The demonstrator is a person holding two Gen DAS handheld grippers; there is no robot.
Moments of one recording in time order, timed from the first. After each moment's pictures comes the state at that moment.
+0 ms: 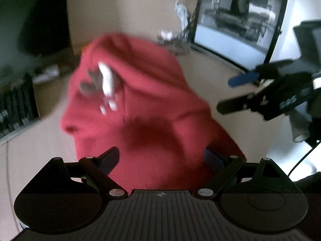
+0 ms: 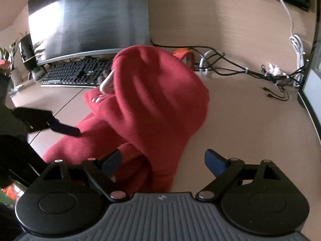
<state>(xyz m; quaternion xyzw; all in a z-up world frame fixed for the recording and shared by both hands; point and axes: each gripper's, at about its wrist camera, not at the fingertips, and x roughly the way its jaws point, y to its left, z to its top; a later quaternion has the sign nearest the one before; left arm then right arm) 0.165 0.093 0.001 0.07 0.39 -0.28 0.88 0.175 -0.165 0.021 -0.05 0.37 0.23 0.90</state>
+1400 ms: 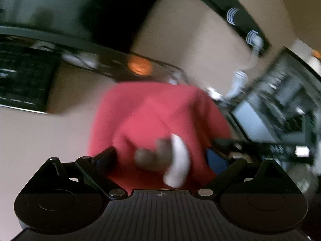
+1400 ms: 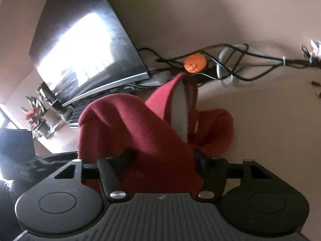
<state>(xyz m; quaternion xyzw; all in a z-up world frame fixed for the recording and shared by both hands) 0.255 0.127 0.010 -0.20 0.36 -0.21 0.89 0.333 -0.189 0.017 0.11 0.40 0.36 0.83</state>
